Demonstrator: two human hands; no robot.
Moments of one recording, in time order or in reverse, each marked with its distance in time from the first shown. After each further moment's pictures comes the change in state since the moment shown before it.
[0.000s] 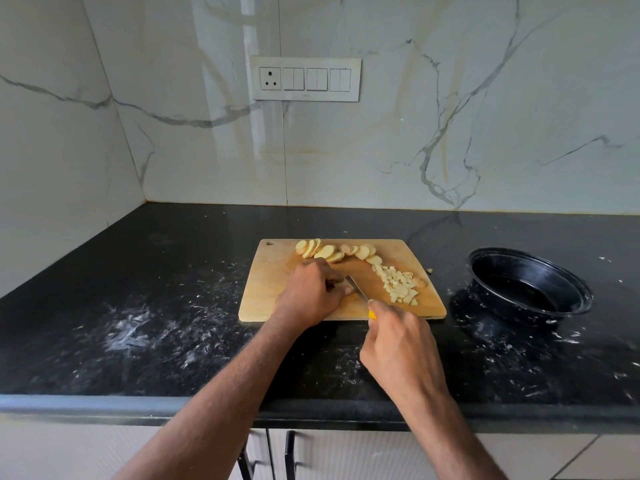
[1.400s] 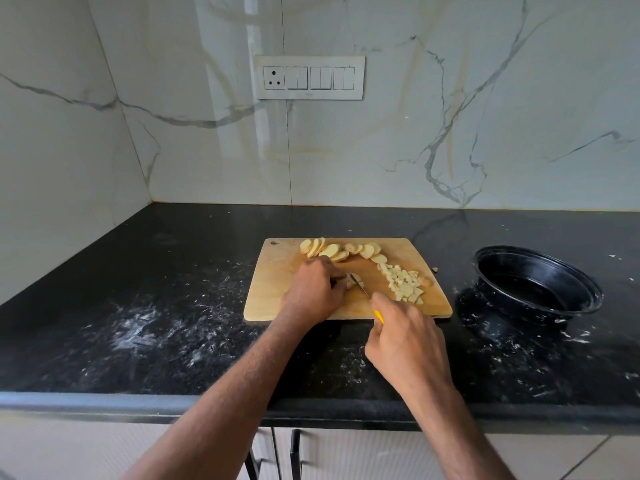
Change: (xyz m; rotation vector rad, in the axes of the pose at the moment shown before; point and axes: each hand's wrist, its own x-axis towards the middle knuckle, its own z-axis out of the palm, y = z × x) left_hand 0.004 -0.001 0.004 0.023 0.025 0.005; right_hand 0.005 0.006 0.005 -0.044 0.046 -0.023
